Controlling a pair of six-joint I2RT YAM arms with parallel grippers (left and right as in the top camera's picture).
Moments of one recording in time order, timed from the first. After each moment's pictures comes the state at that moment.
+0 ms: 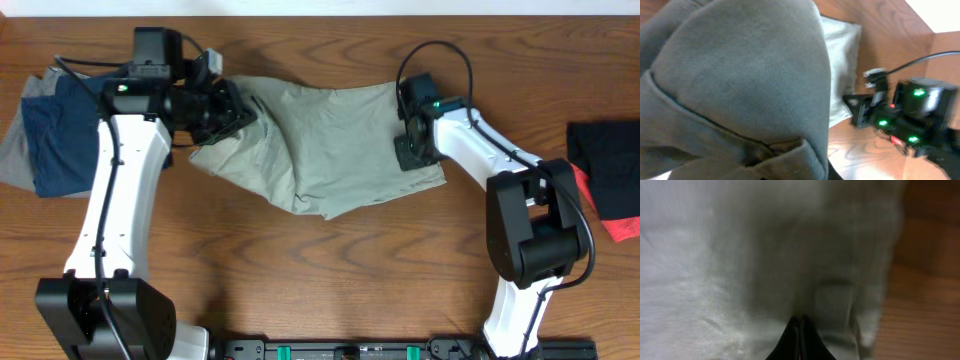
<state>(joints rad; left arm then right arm) -0.04 1.64 1.53 -0.98 0.57 -0.45 0.30 2.04 1.35 -0.72 0.10 0.10</state>
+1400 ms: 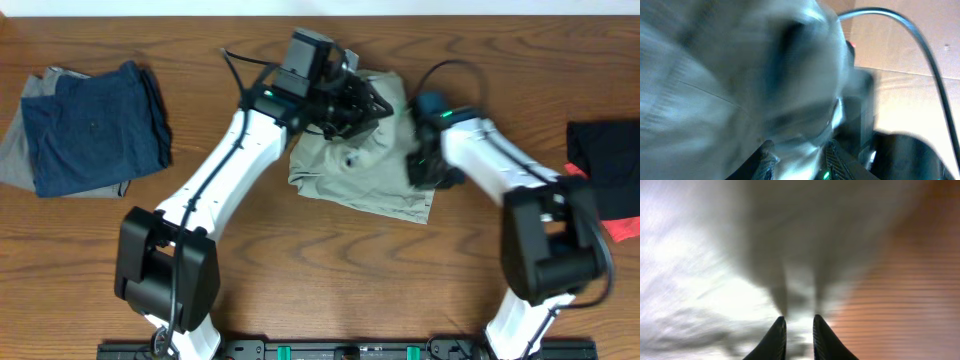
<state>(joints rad) -0.43 1.85 1.54 -0.48 0.78 -0.92 0.24 1.92 1.30 -0.92 0.07 0.27</state>
